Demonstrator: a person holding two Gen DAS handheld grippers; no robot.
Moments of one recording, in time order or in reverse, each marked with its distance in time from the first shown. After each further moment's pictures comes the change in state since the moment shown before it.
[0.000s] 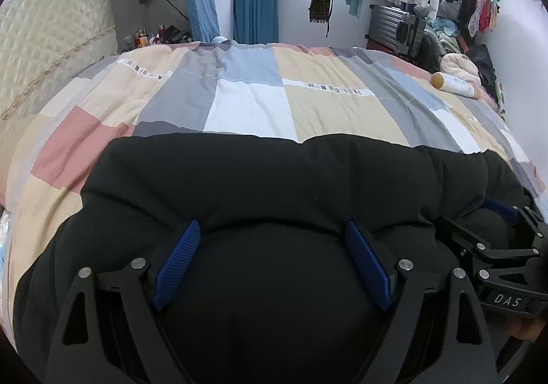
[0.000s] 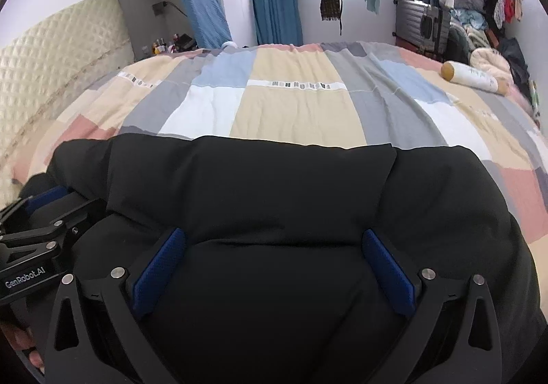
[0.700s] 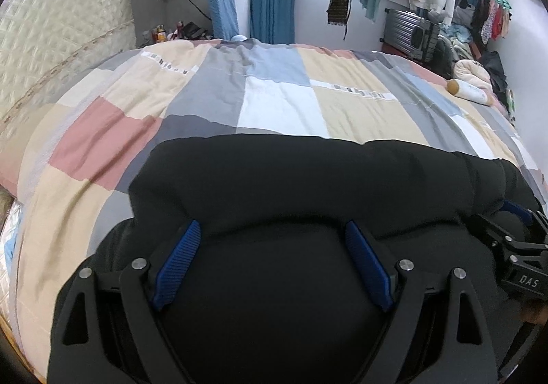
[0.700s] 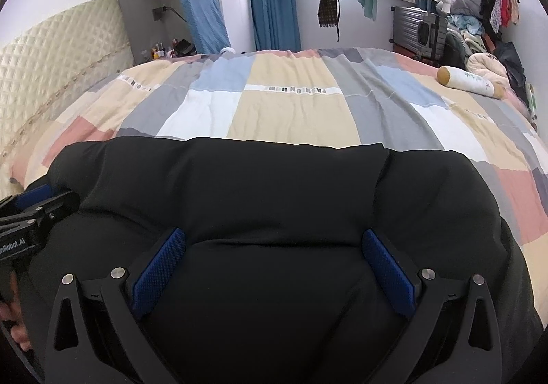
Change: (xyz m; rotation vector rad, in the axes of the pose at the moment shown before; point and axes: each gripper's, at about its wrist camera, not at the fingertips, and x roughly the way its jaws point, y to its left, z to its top) left arm -0.002 0.043 -0.003 -0.036 0.001 0.041; right arm -0.001 -0.005 -0.006 0.004 -0.031 -0.005
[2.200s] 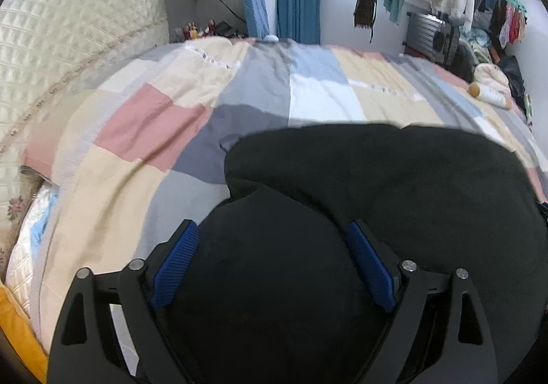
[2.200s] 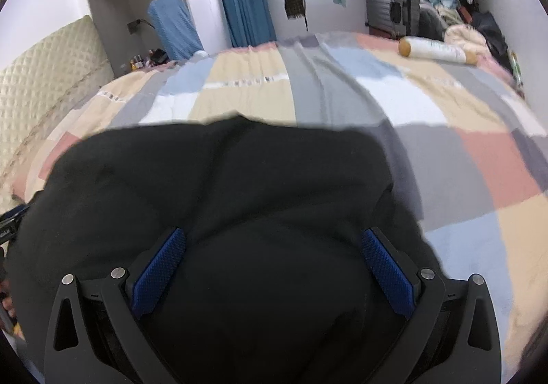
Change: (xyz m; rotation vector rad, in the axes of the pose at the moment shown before) left arm -0.040 0.046 -0.024 -0.031 -0.021 0.082; right arm -0.044 -0.083 -0.024 0.094 0.001 -0.004
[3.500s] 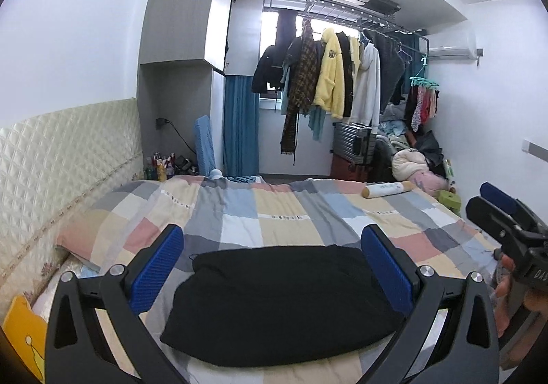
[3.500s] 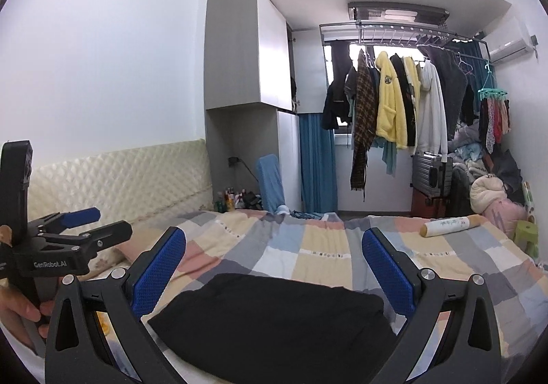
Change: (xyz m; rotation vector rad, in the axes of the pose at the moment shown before) left arm -0.379 -0.050 -0.012 0.057 -0.476 -0.219; right arm -0.397 0.112 -0.003 -0.198 -0.614 0.209
